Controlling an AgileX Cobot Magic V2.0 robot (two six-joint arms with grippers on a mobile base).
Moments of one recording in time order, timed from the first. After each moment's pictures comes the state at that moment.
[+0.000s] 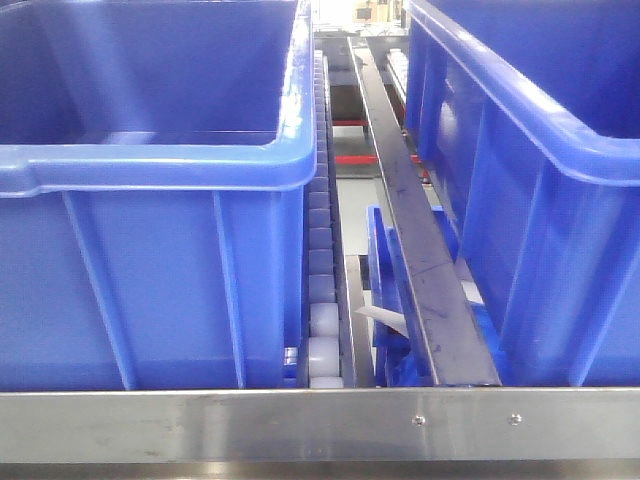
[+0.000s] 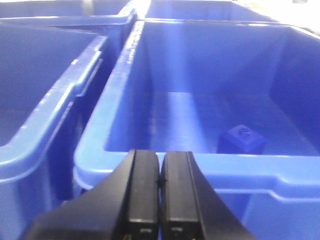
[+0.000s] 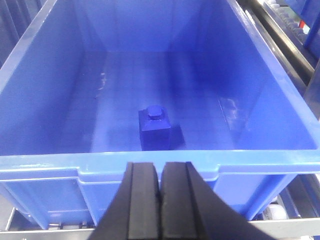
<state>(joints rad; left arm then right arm) -0.01 0.00 0.01 -0.05 0.06 -0.02 0.04 -0.01 -0.44 -0.11 0.75 0.14</state>
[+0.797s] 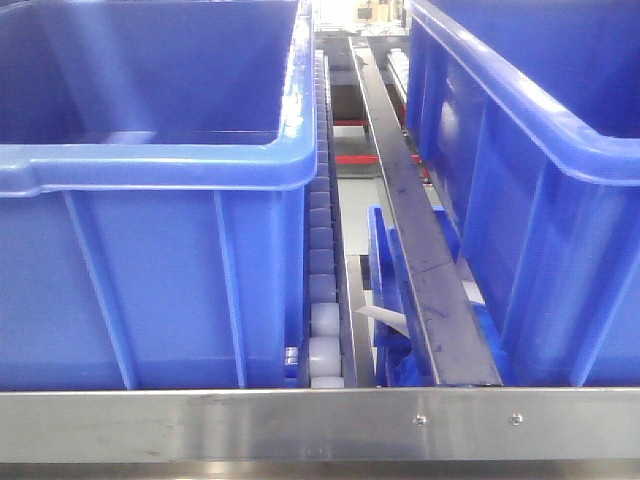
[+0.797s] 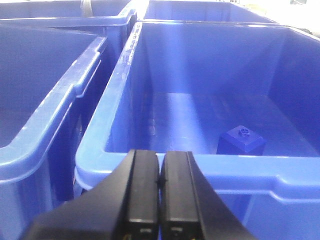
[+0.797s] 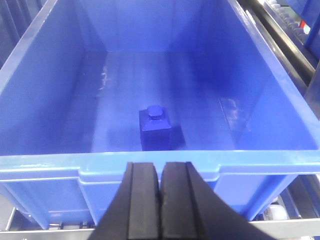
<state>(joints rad) -0.01 0.00 0.01 -0.05 0.05 -0.02 0.04 -0.01 -0.44 -0.11 0.75 0.14</state>
